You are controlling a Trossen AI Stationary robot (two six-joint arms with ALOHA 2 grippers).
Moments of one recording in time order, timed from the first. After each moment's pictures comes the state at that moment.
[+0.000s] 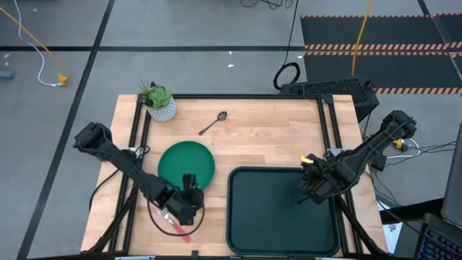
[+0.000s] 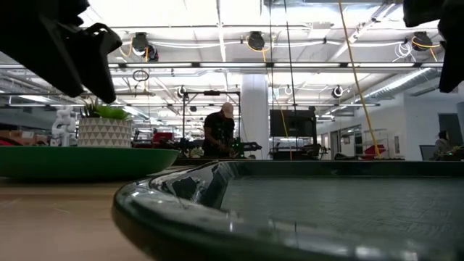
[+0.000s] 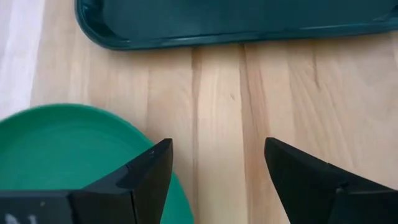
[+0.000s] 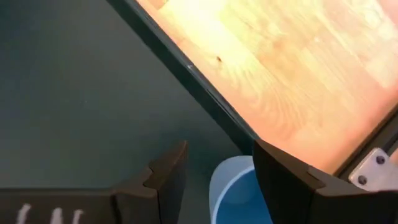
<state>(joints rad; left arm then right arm) -0.63 1.58 1.01 -0.54 -0.38 -0.49 0.66 1.16 0.90 -1.32 0.40 1.40</state>
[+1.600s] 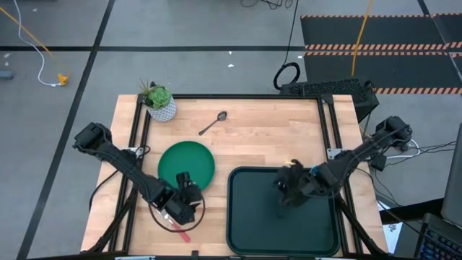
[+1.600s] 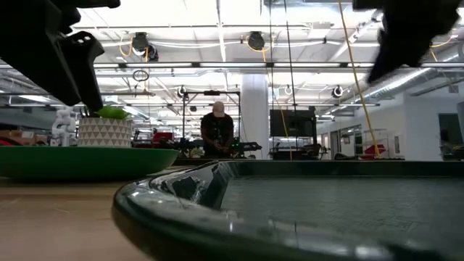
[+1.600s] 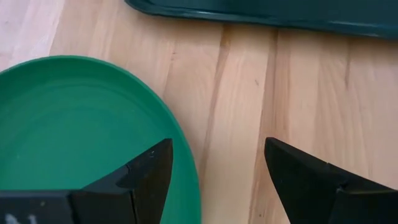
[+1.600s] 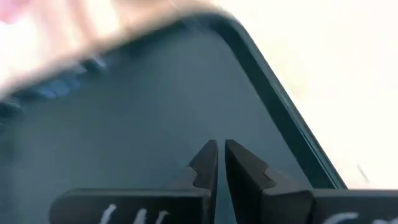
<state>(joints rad) -0.65 1.58 1.01 -0.63 -0.43 -0.70 0.56 1.32 0.88 -0.61 0.45 0.91</state>
